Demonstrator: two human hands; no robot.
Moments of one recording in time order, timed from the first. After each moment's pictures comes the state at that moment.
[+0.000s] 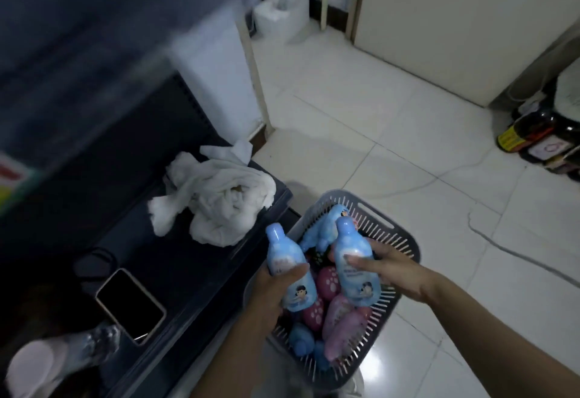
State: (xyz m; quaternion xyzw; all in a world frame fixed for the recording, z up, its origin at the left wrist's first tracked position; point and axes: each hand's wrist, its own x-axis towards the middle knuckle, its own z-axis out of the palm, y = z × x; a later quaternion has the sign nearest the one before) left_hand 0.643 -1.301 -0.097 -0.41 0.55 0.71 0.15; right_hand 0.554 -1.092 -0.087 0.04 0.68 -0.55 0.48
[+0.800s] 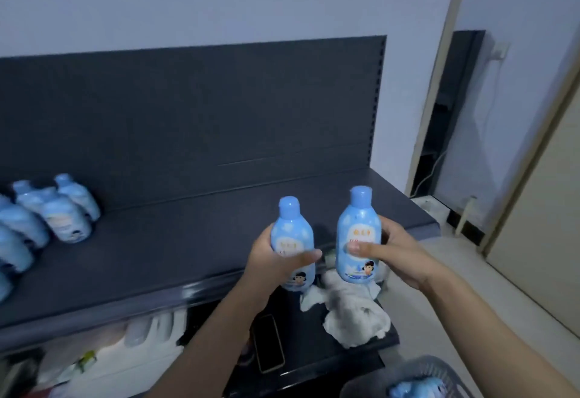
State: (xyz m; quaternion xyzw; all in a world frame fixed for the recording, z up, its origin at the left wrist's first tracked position) left_hand 0.829 -1.418 0.307 -0.28 0.65 0.65 -0.28; right_hand 0.666 -1.280 0.326 -0.39 0.61 -0.59 0.36
